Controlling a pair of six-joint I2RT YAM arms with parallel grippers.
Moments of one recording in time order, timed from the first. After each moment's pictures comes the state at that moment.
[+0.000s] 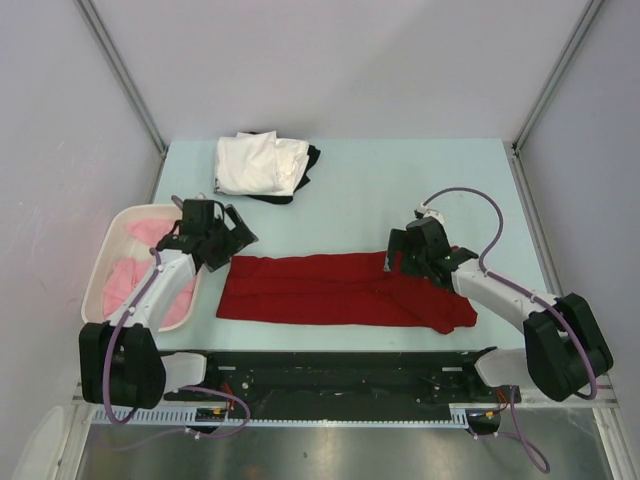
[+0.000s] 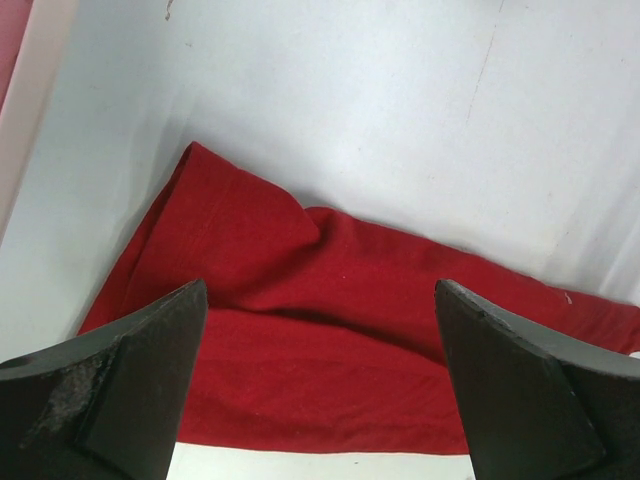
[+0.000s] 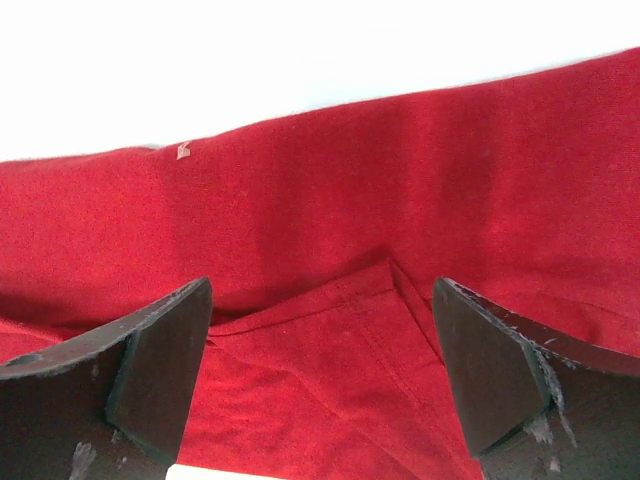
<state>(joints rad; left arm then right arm) -0.10 1.22 0.84 -0.49 0.05 -0.70 0.49 1.30 0.73 -0.28 0.16 0.58</state>
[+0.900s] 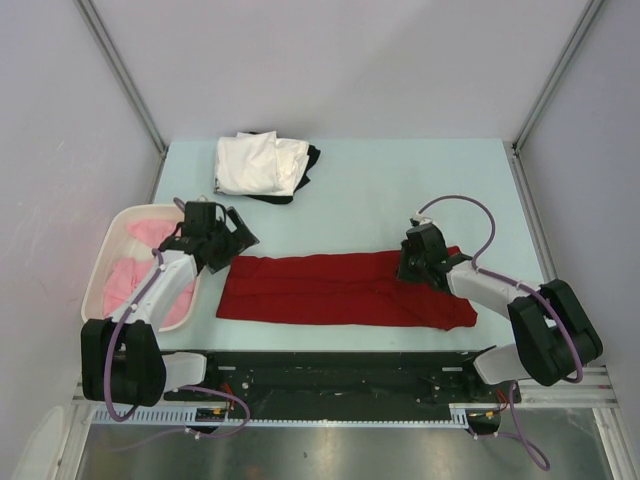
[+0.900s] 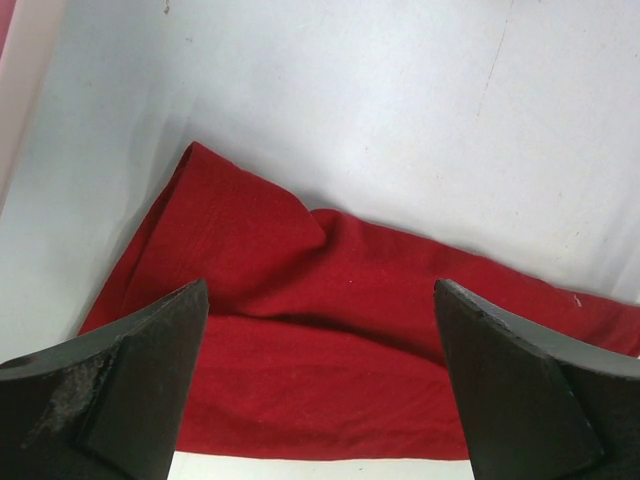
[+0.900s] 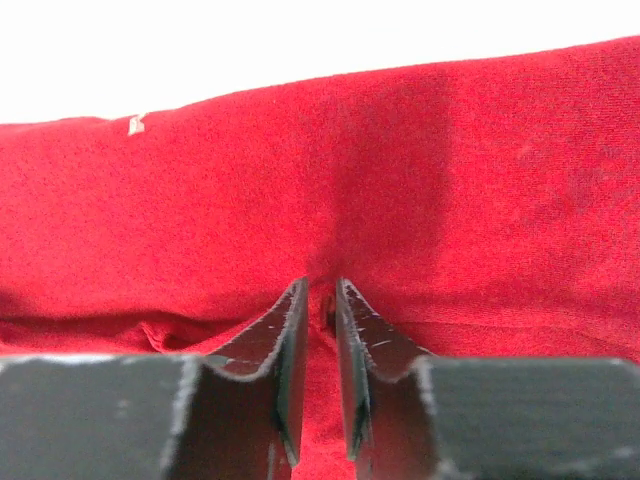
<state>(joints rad) -0.10 1.24 0.82 -0.46 0.06 -0.70 0.47 1.40 0.65 -0.13 0.06 0.54</state>
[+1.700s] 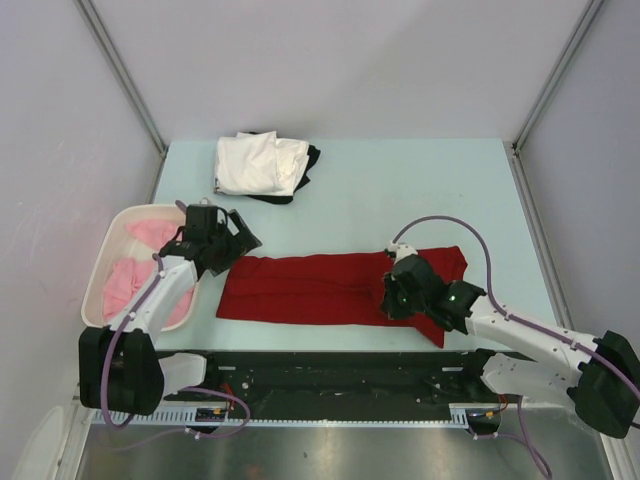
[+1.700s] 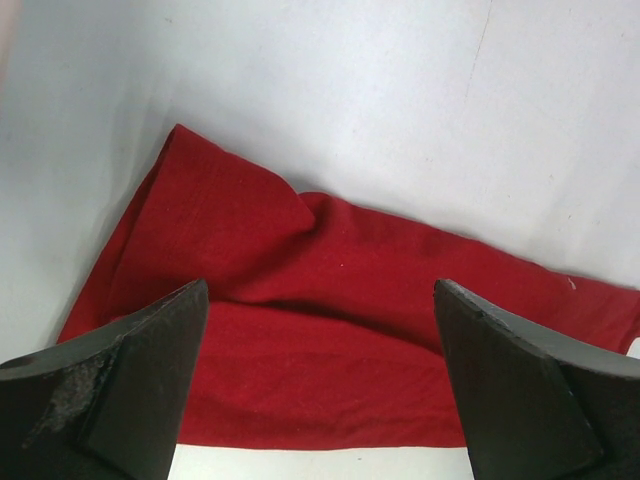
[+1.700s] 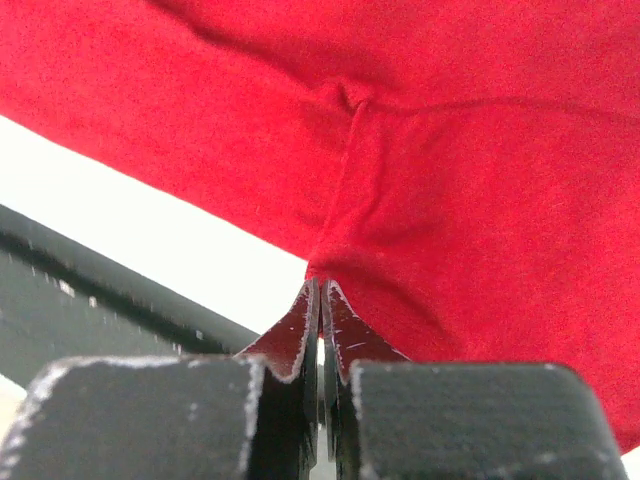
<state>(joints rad) -0.12 1.20 0.79 -0.45 0.07 -0.71 0.81 1.03 0.62 -0.42 0.07 0.58</state>
